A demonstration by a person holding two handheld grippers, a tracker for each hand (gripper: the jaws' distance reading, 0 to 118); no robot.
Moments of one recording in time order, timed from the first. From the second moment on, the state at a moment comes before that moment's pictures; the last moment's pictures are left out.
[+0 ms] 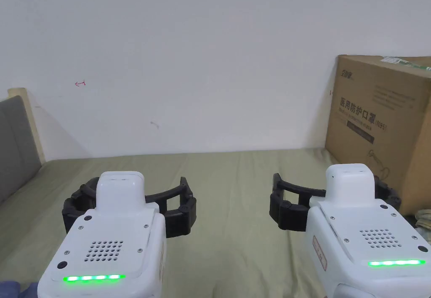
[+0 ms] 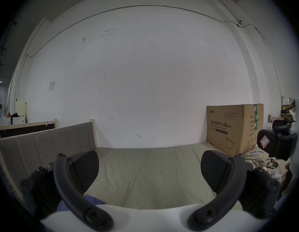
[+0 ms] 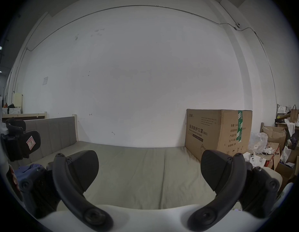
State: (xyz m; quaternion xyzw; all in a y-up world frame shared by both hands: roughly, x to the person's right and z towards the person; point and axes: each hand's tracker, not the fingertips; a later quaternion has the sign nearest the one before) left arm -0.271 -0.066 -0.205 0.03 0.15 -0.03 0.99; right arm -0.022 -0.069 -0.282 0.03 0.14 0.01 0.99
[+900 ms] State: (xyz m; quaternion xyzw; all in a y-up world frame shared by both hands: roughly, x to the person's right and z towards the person) left arm -0.297 -0.081 -0.198 -0.04 0.14 -0.03 0.99; right arm -0.037 -0.087 -0.286 -0.01 0.14 0.01 0.99
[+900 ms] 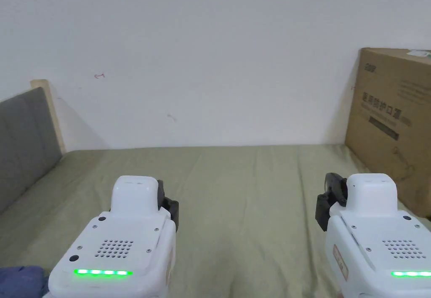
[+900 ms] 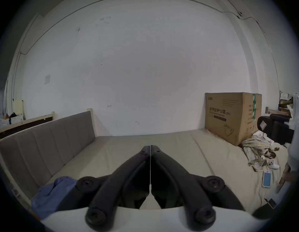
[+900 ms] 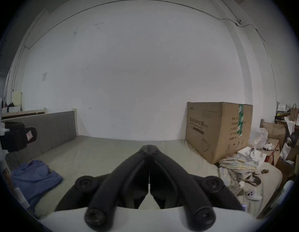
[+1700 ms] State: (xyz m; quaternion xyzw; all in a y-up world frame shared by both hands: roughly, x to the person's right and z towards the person) left arm -0.558 -0.141 -0.072 -0.31 0.31 0.11 0.89; right arm -0.342 -0.116 -0.228 -0.14 0.49 0.09 0.86
